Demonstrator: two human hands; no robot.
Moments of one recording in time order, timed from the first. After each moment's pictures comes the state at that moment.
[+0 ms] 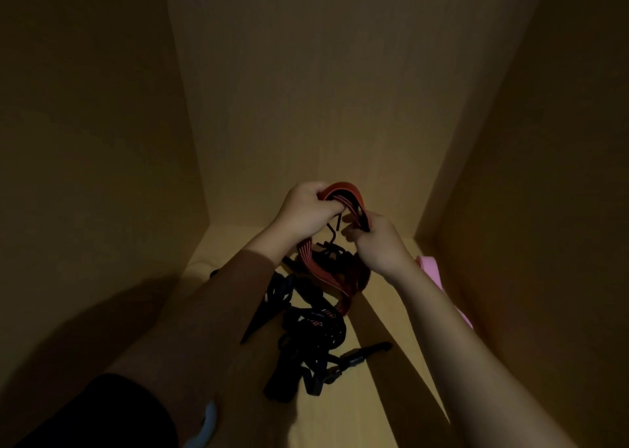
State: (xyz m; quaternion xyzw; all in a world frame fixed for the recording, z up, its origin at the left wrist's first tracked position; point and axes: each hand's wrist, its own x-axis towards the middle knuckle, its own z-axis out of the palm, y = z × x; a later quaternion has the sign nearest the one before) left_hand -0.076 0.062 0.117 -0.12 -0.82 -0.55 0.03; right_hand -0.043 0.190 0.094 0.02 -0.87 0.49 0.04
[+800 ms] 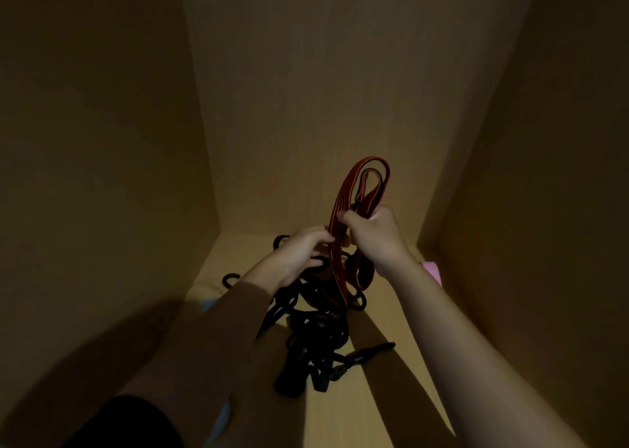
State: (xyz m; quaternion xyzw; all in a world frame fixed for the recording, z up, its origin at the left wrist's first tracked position) left_hand -0.059 0.045 0.078 -0.08 -0.72 -0.67 -0.17; right_hand -0.028 0.171 0.118 0.03 -0.78 0.62 0.10
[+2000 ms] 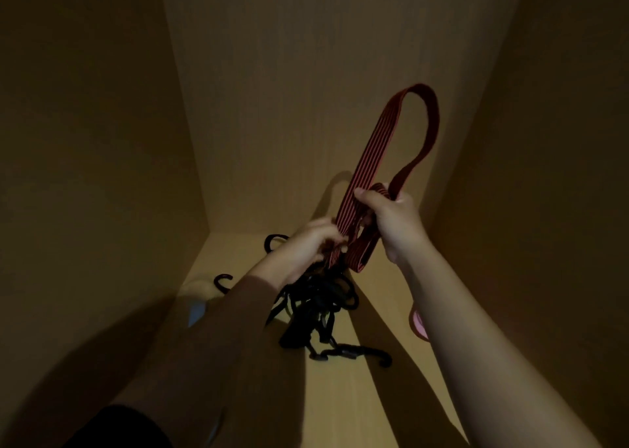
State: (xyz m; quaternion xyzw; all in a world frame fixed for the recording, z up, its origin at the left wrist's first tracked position) left_hand -0.055 0.064 0.090 -0.13 -0.72 -0.66 -0.19; right_hand -0.026 0.196 0.139 0.01 -0.67 0.73 0.13
